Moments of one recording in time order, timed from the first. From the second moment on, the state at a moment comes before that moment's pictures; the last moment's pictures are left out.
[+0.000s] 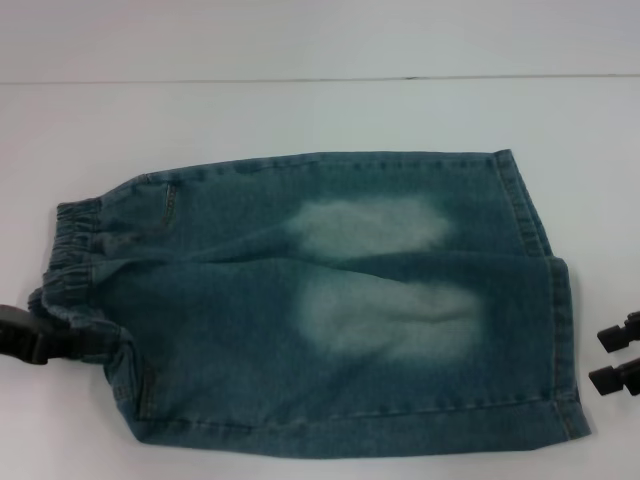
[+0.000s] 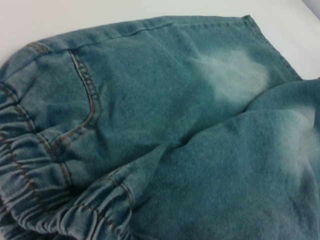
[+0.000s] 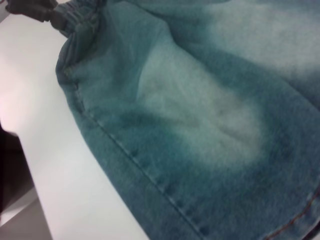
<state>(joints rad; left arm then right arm) -0.53 -2.03 0.44 0.91 2.59 1.76 -1.91 0.58 1.89 -0.66 -0.77 -2.51 -1.83 1.77</state>
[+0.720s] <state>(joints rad) -0.56 -2.03 0.44 0.90 2.59 1.73 -1.95 0.63 1.90 -0.73 -0.70 -2.62 -1.85 1.77</state>
